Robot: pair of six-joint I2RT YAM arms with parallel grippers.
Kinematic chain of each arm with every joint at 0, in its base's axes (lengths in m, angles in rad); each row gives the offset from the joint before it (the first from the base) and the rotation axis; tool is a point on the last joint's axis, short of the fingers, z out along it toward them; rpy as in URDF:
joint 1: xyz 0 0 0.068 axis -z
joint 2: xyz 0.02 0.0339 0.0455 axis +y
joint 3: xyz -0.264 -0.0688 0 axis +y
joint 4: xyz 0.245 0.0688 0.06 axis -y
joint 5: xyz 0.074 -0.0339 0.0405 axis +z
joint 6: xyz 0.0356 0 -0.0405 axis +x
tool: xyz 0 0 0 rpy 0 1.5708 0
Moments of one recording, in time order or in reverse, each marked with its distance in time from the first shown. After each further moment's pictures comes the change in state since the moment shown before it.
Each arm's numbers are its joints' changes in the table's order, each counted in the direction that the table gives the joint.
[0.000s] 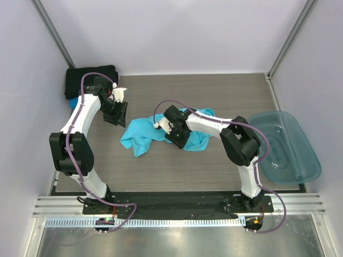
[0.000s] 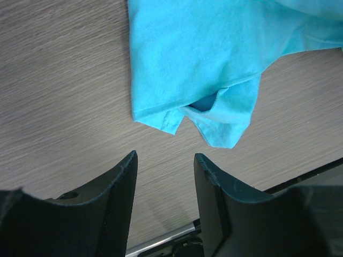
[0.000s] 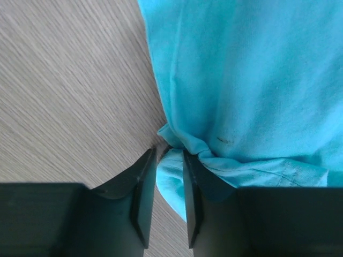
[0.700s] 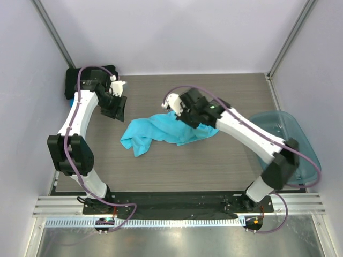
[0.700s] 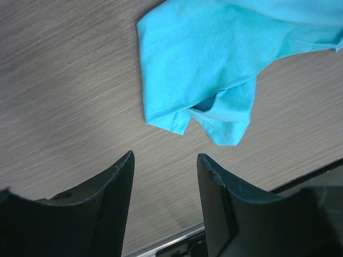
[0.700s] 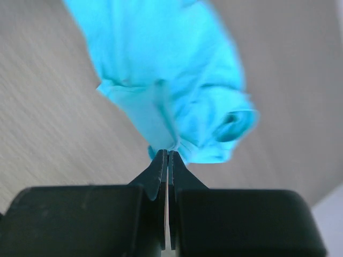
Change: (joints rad) left arm 0.000 -0.001 -0.118 -0.064 0.004 0.067; right arm 0.000 -0.412 -0.028 -0.079 -0.197 -0.085
